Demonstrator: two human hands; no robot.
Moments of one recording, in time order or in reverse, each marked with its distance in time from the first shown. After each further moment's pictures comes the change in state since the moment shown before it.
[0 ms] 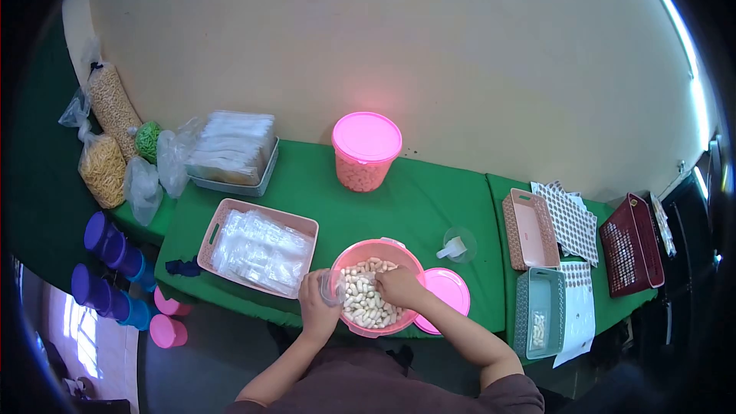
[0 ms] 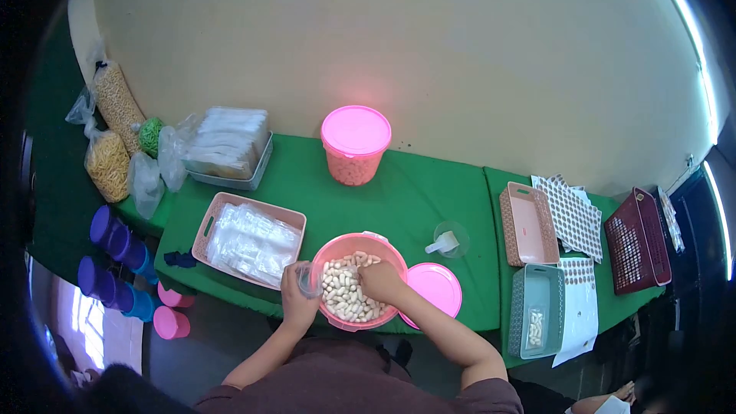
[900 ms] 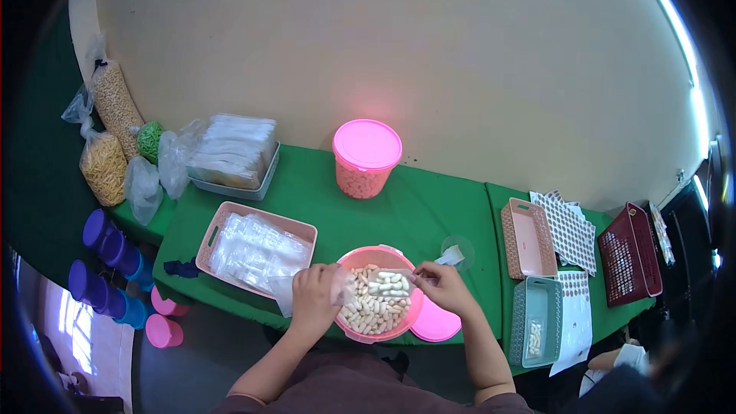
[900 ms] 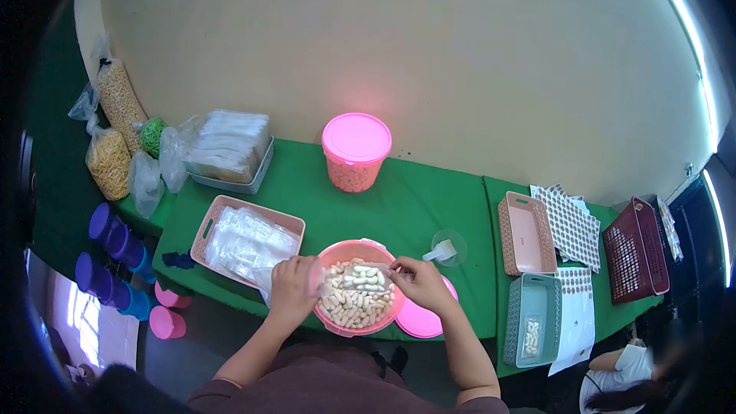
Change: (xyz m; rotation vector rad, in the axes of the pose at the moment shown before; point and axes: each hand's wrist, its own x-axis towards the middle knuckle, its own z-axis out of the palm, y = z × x) left_hand 0.035 0.046 -0.031 0.354 -0.169 0.254; right_hand -0.070 0.011 -0.092 0.671 0.342 0.154
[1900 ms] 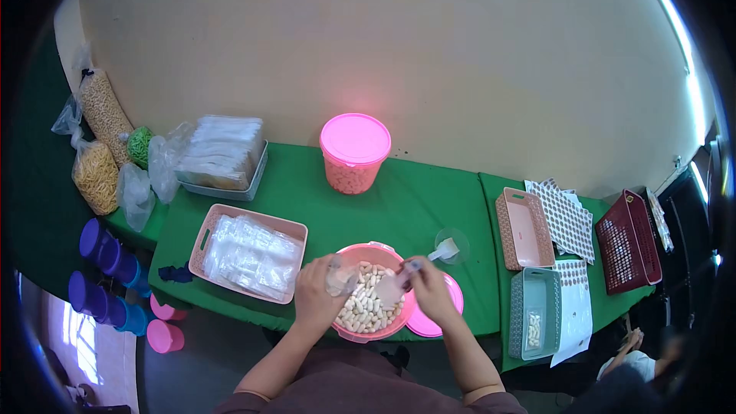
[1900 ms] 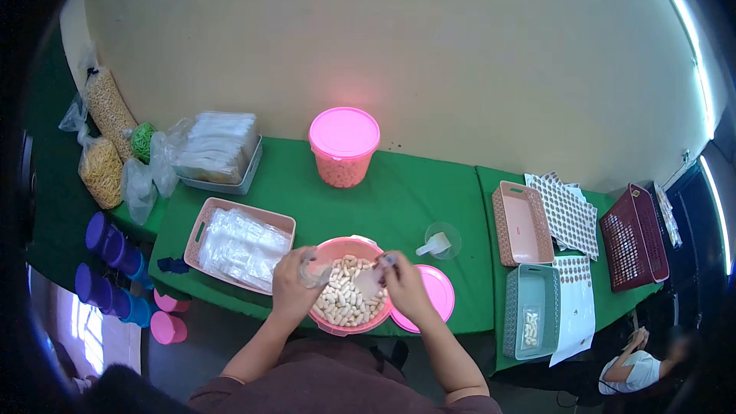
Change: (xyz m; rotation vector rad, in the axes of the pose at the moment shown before) left_hand 0.021 0.018 0.016 -0.215 0.094 -0.058; right_hand -0.008 -0.001 0.030 0.401 0.251 0.035
